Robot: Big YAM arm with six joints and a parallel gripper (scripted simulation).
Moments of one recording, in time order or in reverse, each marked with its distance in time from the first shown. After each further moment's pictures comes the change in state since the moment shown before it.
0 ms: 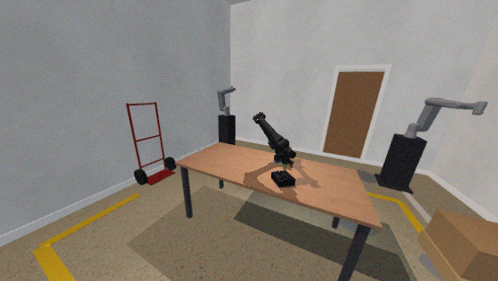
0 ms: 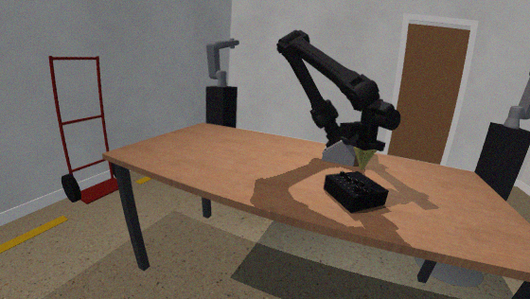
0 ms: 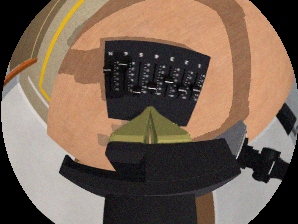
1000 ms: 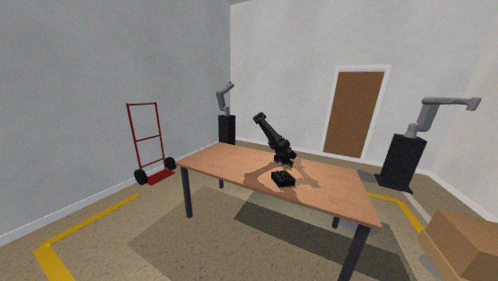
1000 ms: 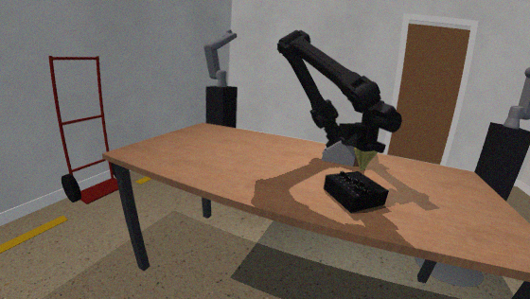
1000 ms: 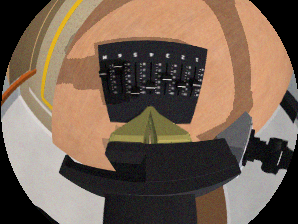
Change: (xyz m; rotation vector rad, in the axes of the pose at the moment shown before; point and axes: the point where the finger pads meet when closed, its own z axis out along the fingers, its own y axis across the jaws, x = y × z) arm 0.002 0.000 0.004 0.016 0.000 0.102
